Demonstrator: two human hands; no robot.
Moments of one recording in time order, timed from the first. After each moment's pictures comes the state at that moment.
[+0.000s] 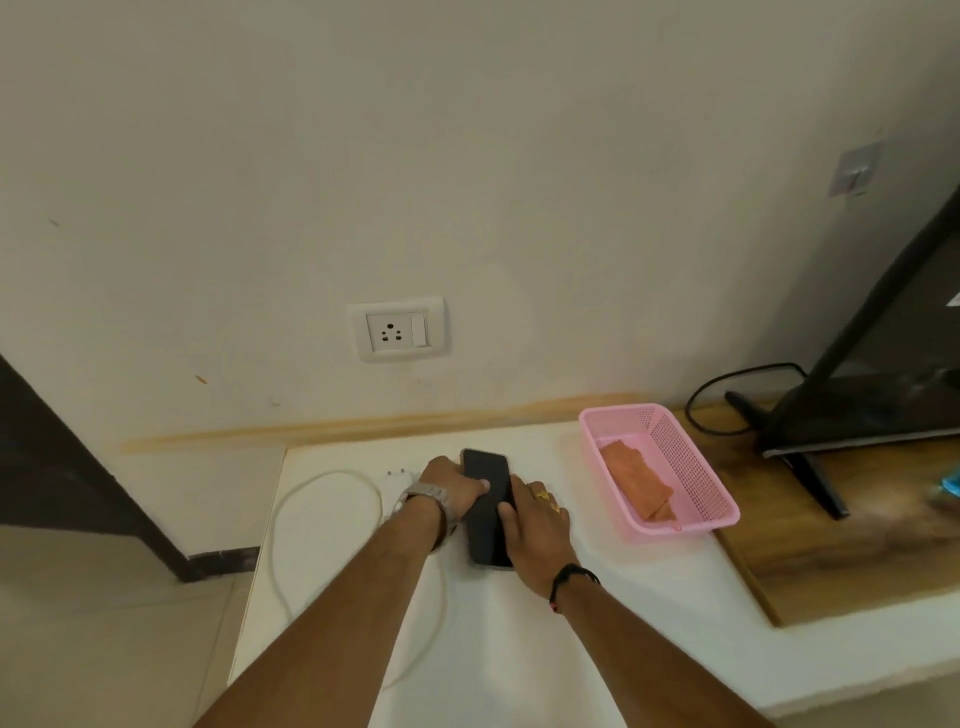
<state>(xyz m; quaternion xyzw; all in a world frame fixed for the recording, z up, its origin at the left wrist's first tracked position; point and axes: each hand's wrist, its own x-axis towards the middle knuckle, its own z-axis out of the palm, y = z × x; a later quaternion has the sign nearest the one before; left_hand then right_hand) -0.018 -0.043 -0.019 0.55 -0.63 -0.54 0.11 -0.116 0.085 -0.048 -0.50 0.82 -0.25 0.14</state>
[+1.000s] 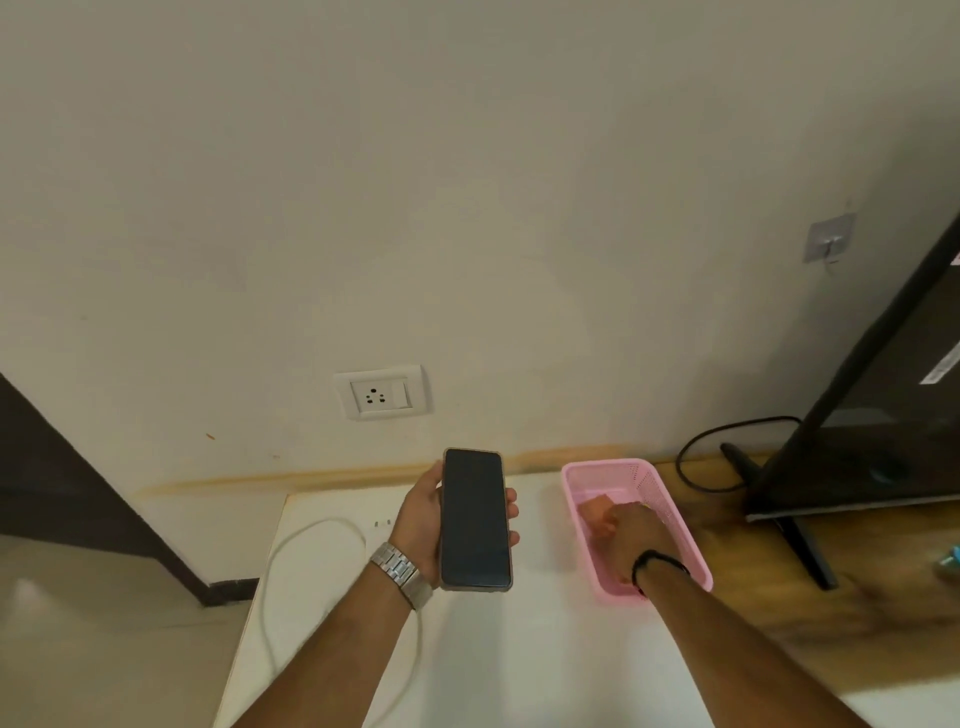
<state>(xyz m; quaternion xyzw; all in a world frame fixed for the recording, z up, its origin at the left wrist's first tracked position) -0.027 -0.010 0.071 0.24 -0.21 -0.93 0.19 -0.278 0.112 0.023 -0.35 0.90 -0.16 0.19</state>
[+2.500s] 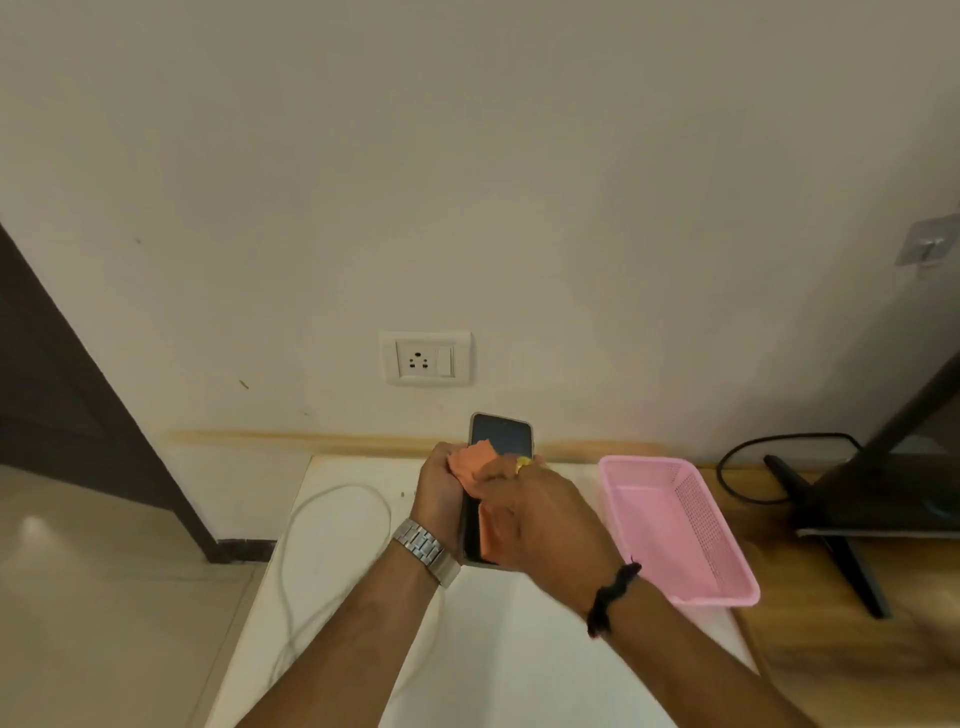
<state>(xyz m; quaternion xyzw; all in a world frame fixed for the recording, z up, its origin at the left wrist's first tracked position) -0.012 -0.015 0.065 0.30 -0.22 -0.88 0.30 -0.091 0.088 0.145 -0.70 0.69 -0.17 0.10</state>
